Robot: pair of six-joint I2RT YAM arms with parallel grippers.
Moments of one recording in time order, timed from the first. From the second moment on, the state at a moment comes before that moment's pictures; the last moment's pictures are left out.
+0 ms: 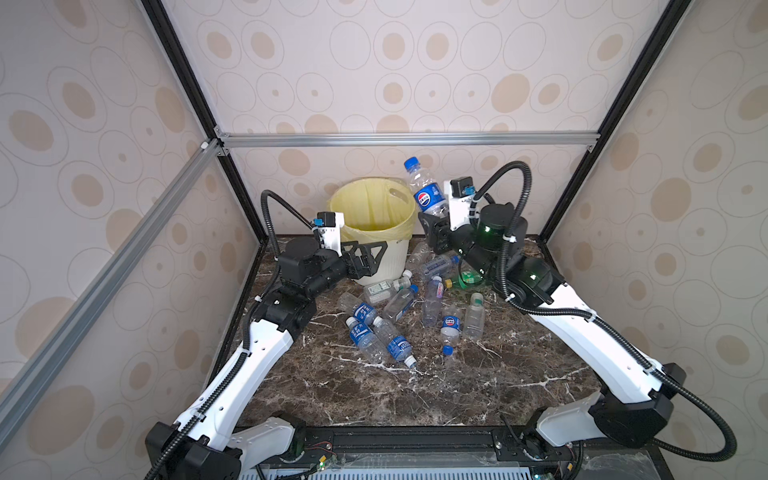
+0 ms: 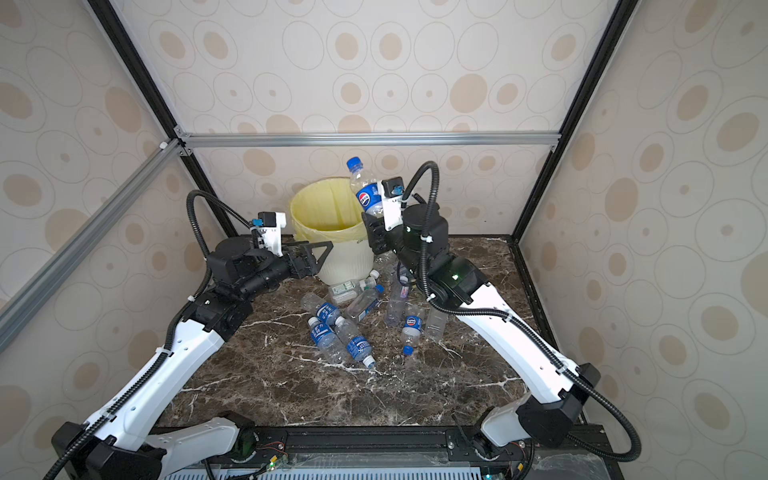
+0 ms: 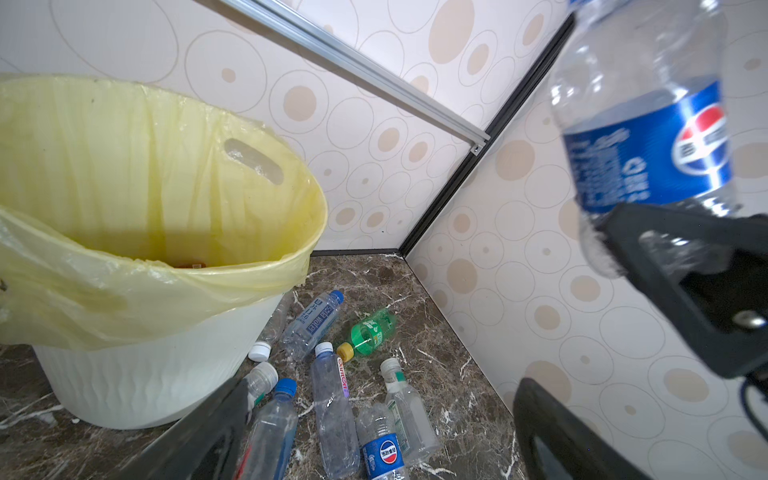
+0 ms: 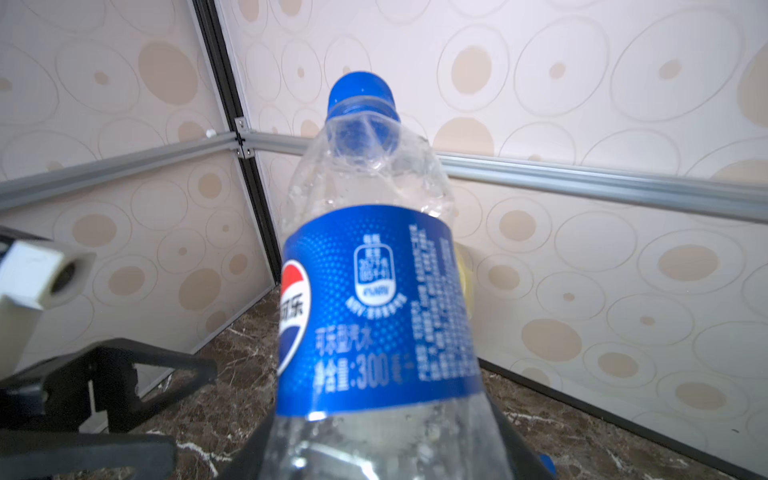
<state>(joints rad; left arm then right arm) -0.40 1.15 1.16 -0.13 0.31 -0.47 0.75 1.41 1.71 -0.31 0.27 0.02</state>
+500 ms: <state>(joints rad) -0.41 1.16 1.17 -0.21 0.19 -0.39 0.66 2.05 2.42 -0.49 0.19 0.09</state>
